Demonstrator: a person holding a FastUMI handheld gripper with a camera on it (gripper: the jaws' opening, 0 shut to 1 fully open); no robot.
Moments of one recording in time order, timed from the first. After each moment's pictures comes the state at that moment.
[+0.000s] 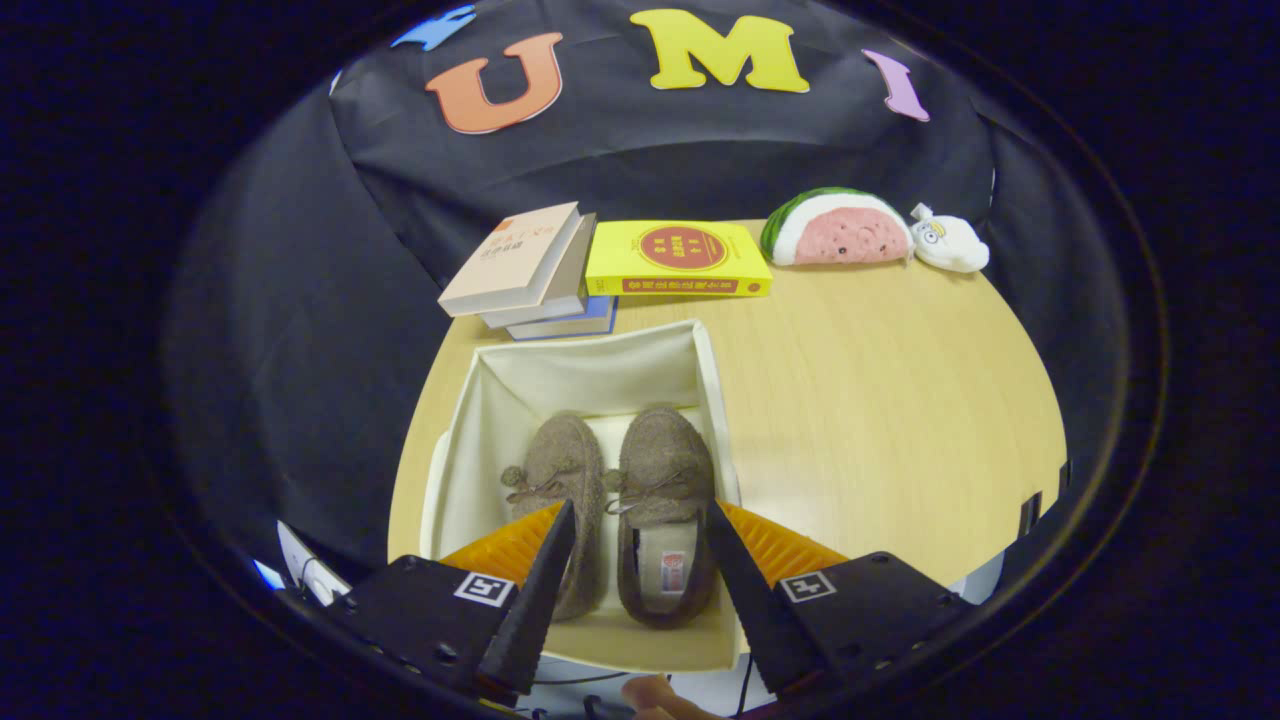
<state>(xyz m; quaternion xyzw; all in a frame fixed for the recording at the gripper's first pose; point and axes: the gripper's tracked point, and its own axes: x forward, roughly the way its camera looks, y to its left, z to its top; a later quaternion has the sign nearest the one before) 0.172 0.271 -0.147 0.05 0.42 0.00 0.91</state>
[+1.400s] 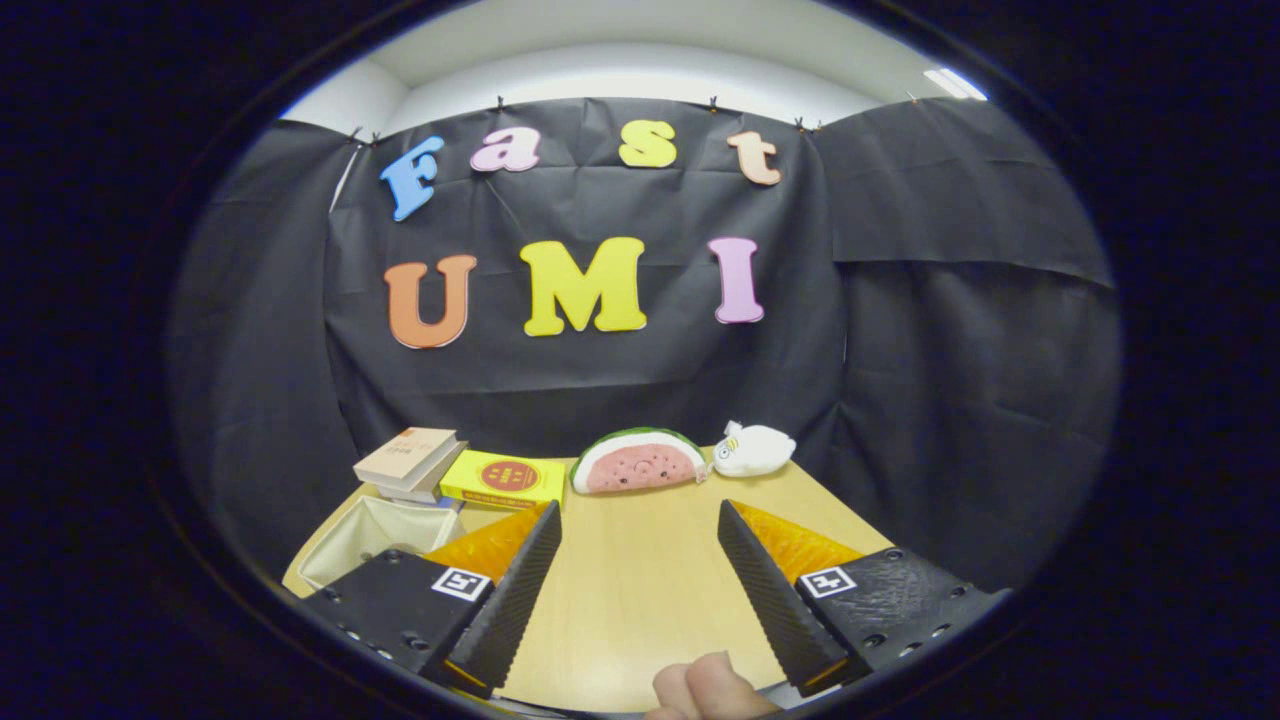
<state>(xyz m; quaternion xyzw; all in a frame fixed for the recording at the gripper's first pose) 0.058 -0.006 0.026 0.00 0.05 -0.09 0.99</state>
